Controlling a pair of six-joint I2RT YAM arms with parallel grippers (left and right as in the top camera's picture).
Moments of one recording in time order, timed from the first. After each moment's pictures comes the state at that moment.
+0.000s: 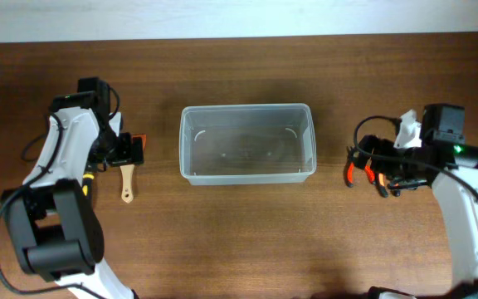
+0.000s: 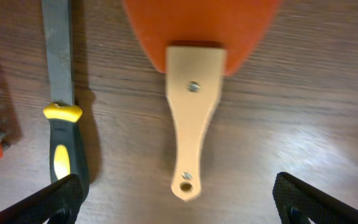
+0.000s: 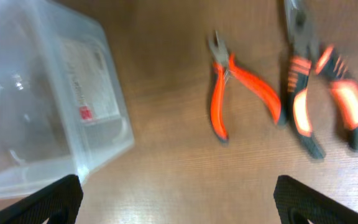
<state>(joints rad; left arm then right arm) 0.13 1.93 1.46 -1.12 -0.08 -0.02 -0.24 1.41 1.08 -0.93 -0.35 0.16</state>
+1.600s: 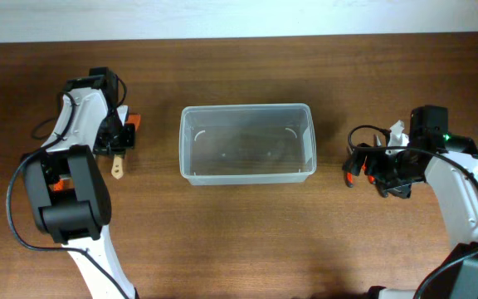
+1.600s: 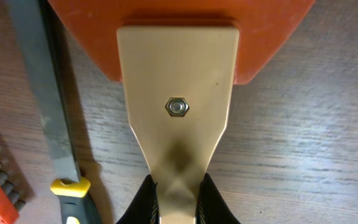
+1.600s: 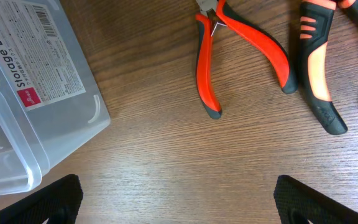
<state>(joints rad) 0.11 2.17 1.70 -1.18 -0.14 0.05 -0.24 1.53 1.08 -0.98 -0.35 0.17</state>
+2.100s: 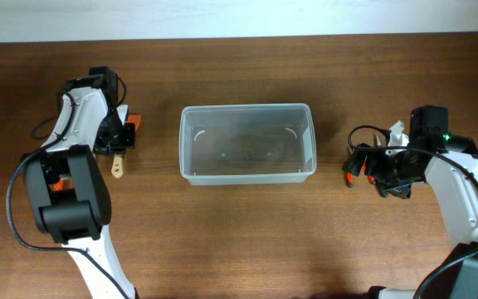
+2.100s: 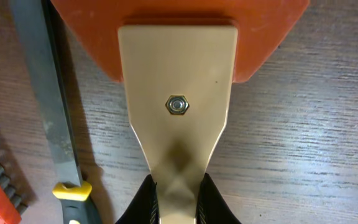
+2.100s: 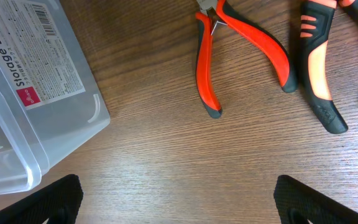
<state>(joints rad) 0.11 2.17 1.70 -1.17 -0.14 0.05 -0.24 1.53 1.08 -0.98 -0.35 0.17</state>
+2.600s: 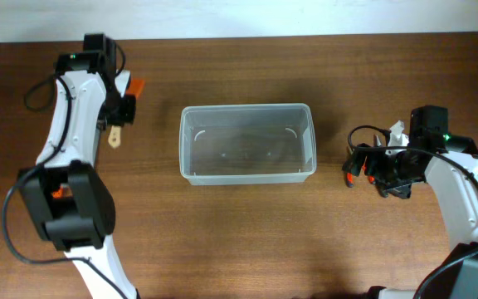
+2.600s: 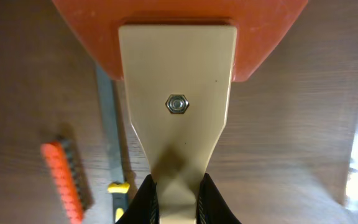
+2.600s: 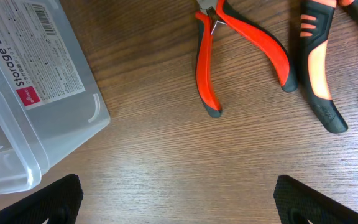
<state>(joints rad) 0.03 2.08 1.94 -1.26 -0.14 0.14 -0.24 1.53 1.08 -0.98 -0.35 0.17</state>
